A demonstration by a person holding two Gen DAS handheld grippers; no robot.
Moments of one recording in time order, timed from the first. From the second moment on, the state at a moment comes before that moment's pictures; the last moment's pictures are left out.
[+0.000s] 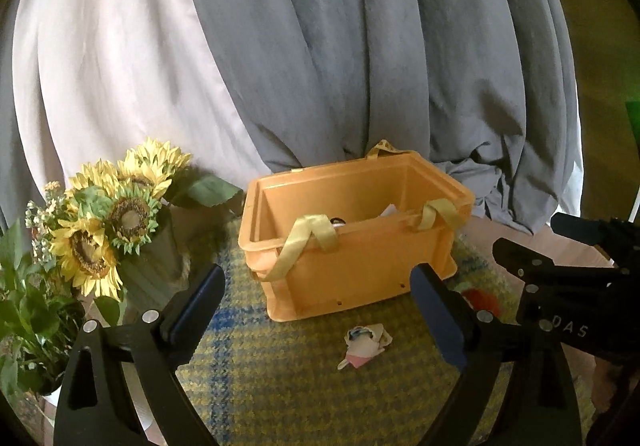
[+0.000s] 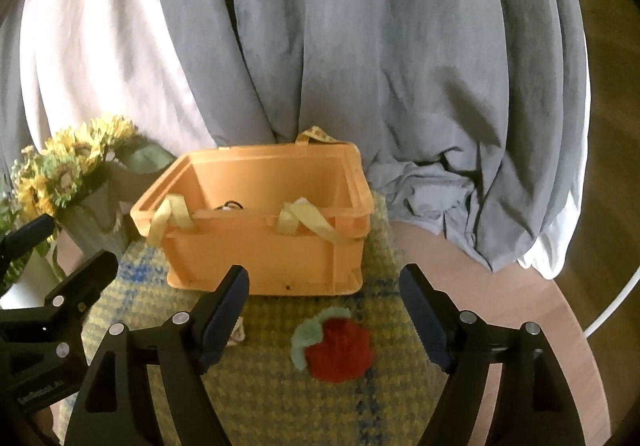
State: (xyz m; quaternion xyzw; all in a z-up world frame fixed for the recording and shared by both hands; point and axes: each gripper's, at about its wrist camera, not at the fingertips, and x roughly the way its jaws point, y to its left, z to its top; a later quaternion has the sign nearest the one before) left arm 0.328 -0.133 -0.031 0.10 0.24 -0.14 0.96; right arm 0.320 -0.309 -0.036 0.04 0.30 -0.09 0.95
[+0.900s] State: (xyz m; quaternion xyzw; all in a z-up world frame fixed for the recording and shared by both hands) left arm 0.353 -0.155 -0.121 0.14 0.31 -0.18 0.92; right arm 0.342 -0.316 -0.122 0.02 0.38 -0.08 0.92
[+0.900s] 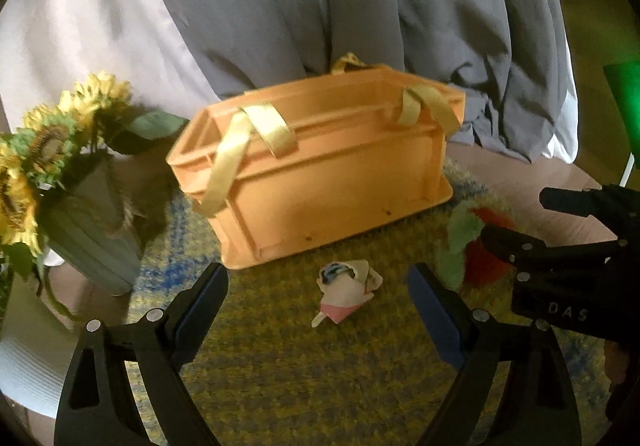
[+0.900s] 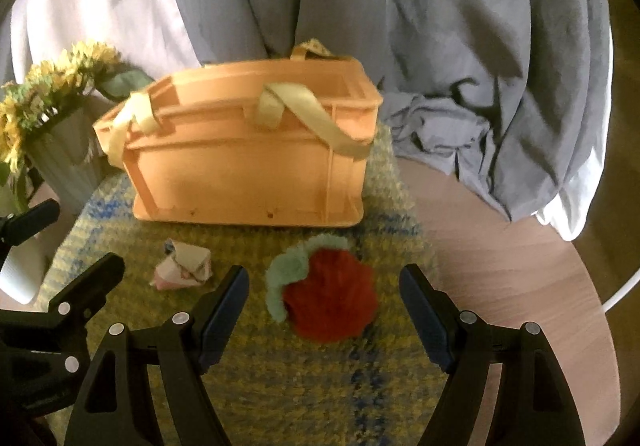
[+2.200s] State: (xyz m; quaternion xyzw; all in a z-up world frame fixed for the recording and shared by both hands) left arm 0.418 -0.193 -0.183 0.12 0.42 -0.21 0.88; right arm 0.394 -0.337 -0.182 0.07 0.44 -0.04 0.89
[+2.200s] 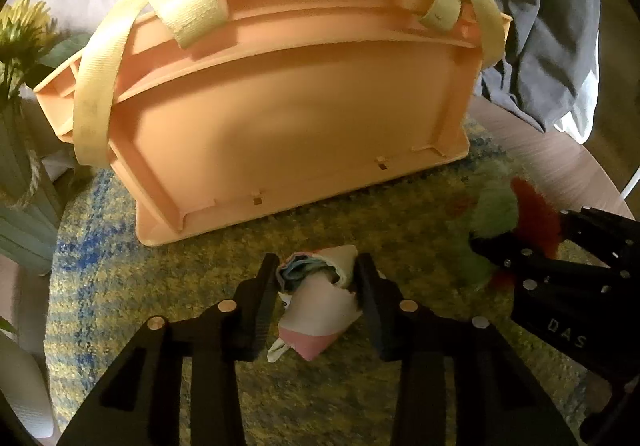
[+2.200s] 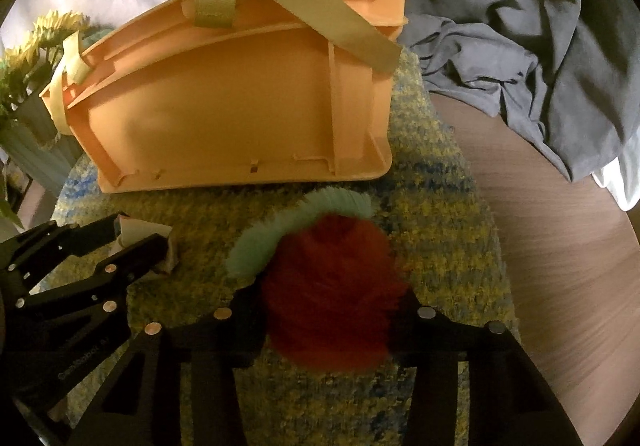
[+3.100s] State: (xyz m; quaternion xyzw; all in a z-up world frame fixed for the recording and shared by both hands) left arm 0.382 -0.167 -0.114 0.08 0.35 -0.19 0.91; right arm 0.352 -0.323 -0.120 0.08 0.37 -0.03 0.92
